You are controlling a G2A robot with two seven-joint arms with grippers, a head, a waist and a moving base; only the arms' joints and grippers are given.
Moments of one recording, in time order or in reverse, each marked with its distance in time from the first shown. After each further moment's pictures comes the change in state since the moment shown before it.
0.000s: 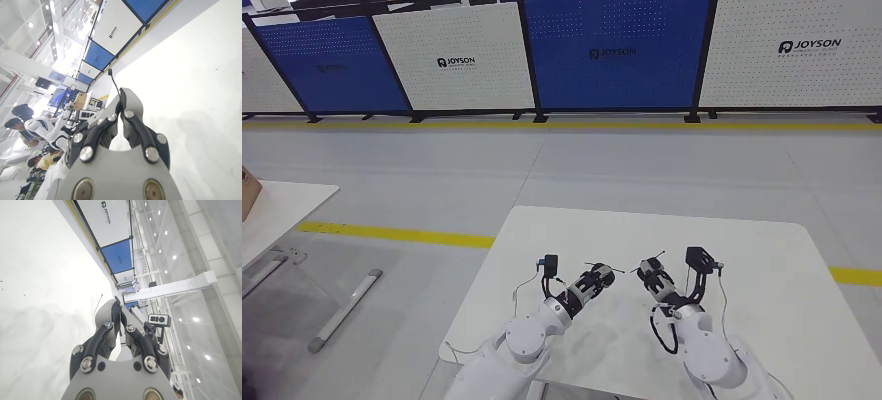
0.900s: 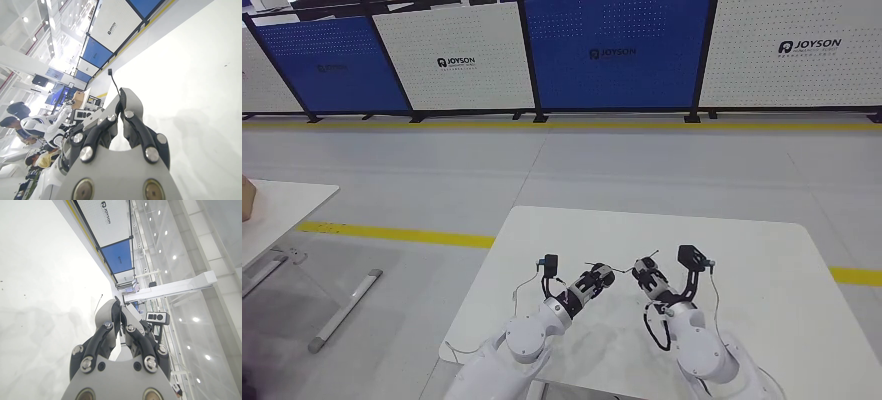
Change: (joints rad) left arm 0.000 0.000 0.000 0.000 0.000 0.000 0.000; right arm 0.019 -0.022 -0.011 0.044 -0.016 -0.007 -0.015
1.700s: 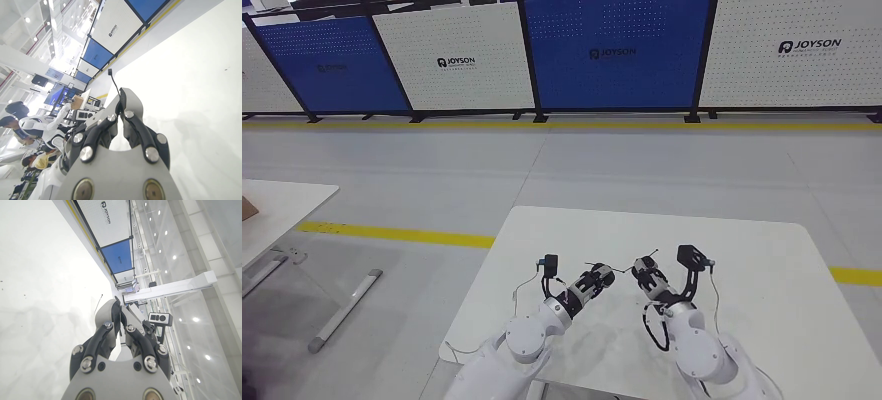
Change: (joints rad) left arm 0.000 0.000 0.000 0.000 0.000 0.000 0.000; right arm -0.014 -0.016 0.011 -0.016 -0.051 0.004 0.012
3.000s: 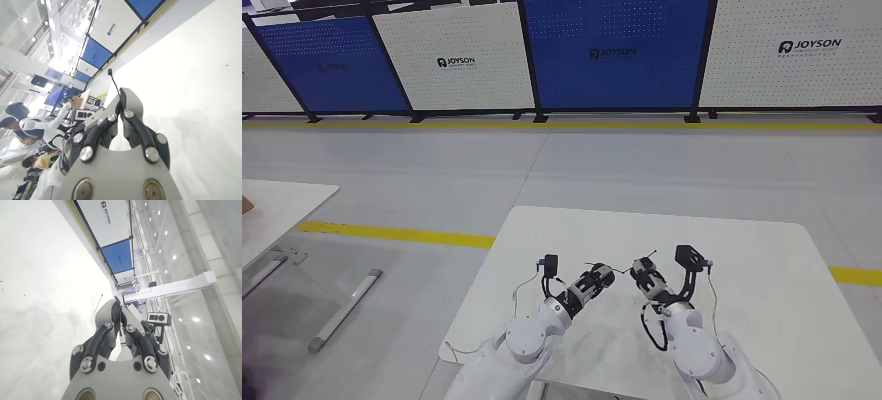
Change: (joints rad) left arm 0.000 0.000 0.000 0.000 0.000 0.000 0.000; right arm -0.001 -0.028 0.014 0.019 -0.012 0.010 0.026
